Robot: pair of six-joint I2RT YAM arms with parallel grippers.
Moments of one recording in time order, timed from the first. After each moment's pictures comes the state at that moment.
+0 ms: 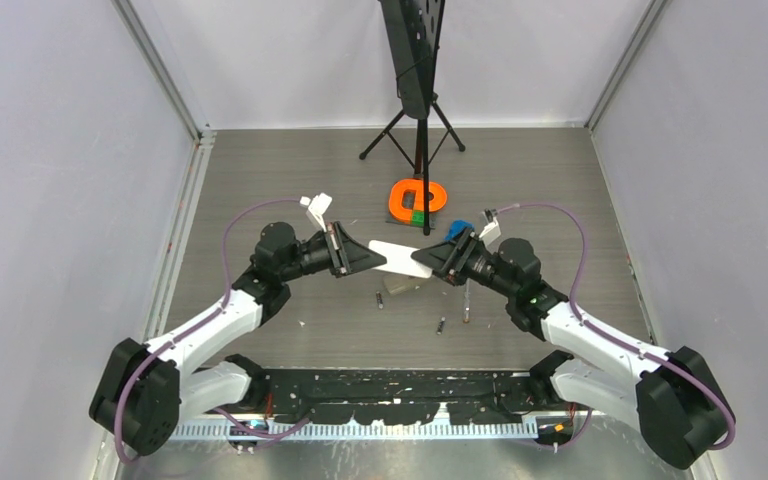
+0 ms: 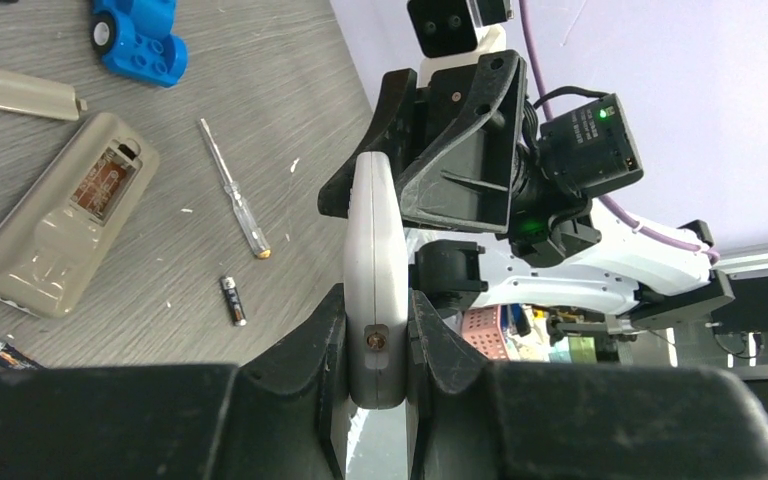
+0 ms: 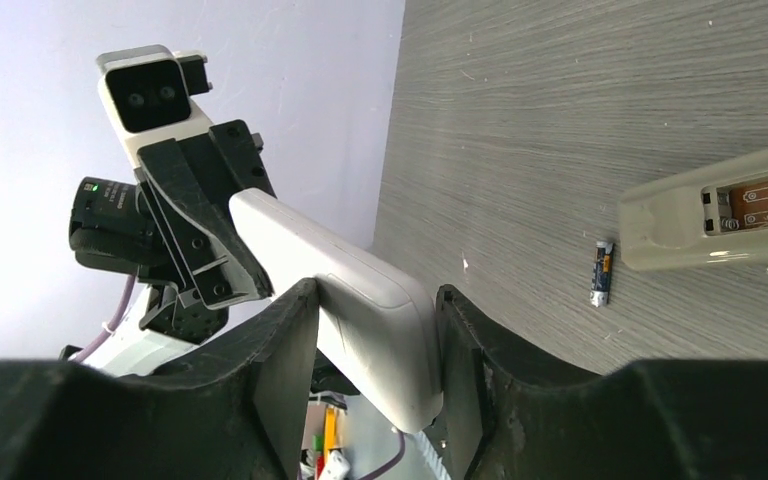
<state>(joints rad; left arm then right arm) -0.52 1.08 0.52 0.45 0.66 -1.01 0.57 1.00 0.39 0.45 -0.35 1.20</state>
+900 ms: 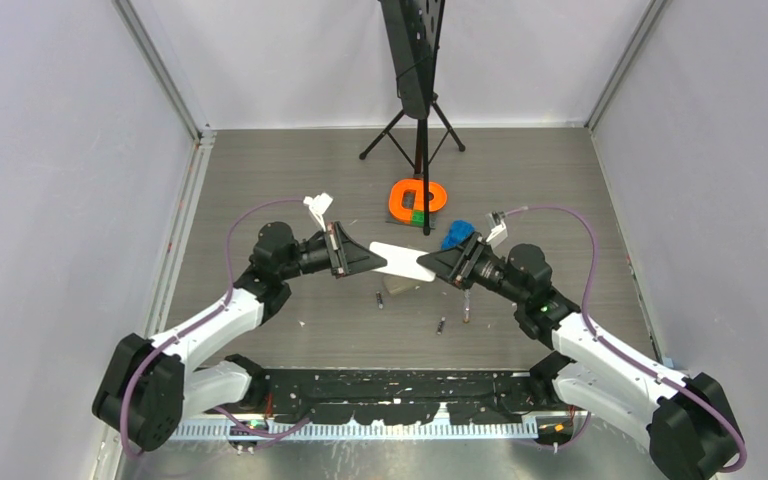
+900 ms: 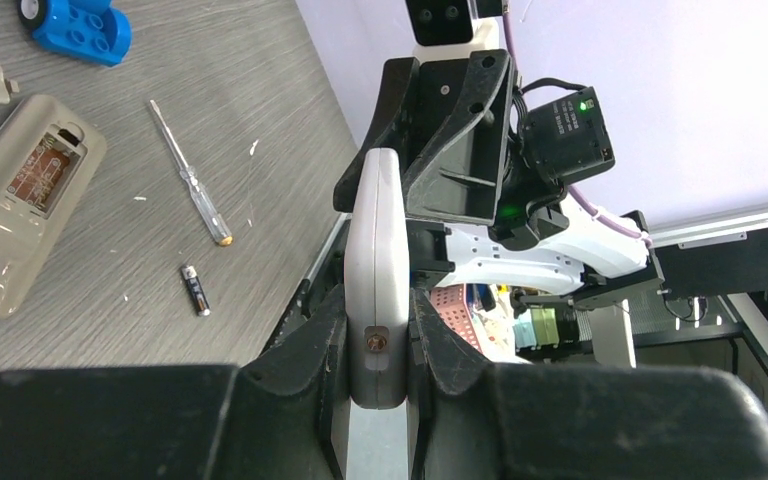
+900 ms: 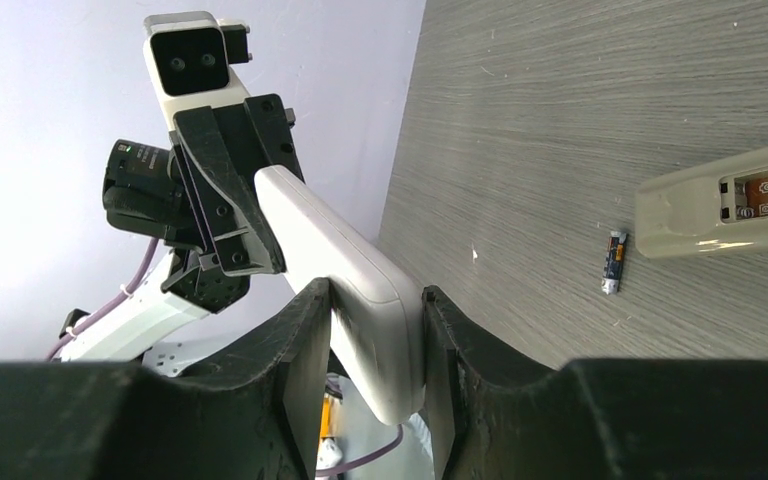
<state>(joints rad) -0.48 1.11 0.51 0.54 0.76 -1.08 0.56 0.86 0.37 0.37 -0.37 1.18</state>
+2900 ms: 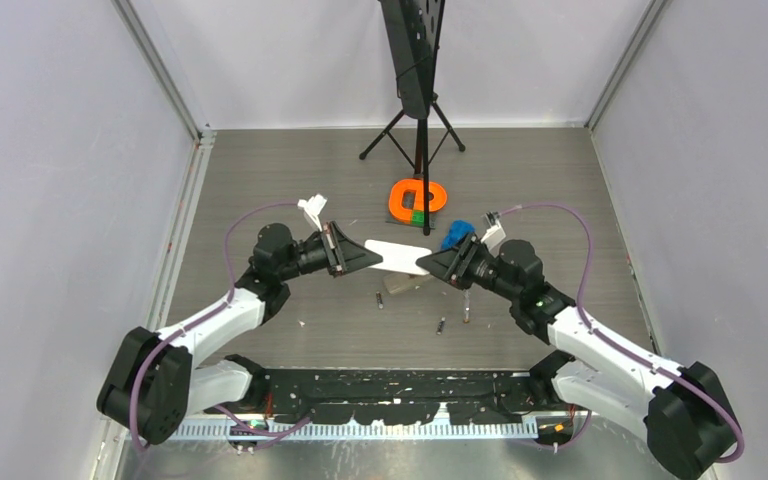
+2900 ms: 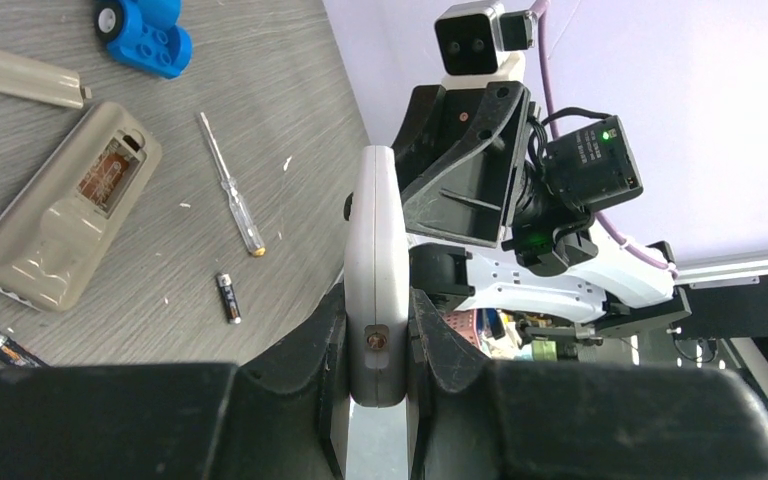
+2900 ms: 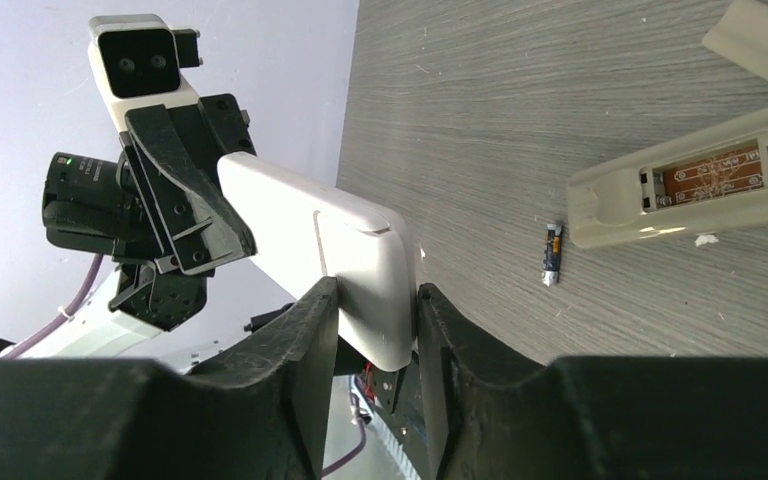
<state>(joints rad) -0.45 1.15 0.47 0.59 0.73 -1.10 0.57 0.92 0.41 0.29 -0.31 1.12</state>
